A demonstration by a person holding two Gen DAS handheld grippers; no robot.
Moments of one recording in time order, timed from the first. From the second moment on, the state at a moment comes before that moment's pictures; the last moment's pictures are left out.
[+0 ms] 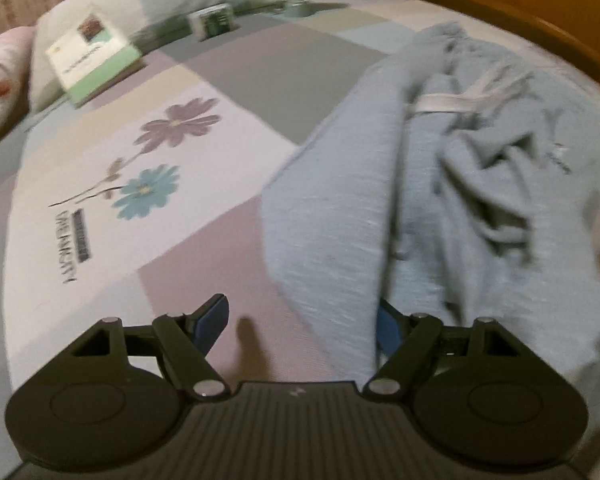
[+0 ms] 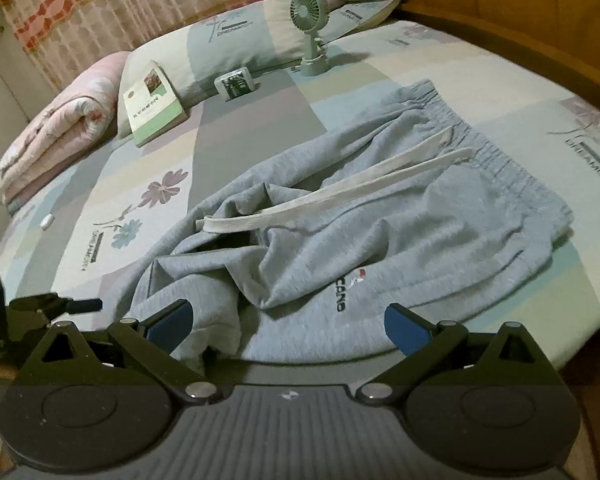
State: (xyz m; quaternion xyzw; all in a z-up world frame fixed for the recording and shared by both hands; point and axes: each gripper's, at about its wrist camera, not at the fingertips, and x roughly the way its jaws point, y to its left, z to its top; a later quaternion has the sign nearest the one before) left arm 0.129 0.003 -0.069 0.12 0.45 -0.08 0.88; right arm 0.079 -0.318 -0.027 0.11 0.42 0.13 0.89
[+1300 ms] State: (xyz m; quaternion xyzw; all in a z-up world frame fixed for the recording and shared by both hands) left arm 0.213 0.014 -0.016 0.21 0.37 -0.05 0.90; right arm 0.092 -0.313 -0.048 0.12 0.44 0.09 0.88
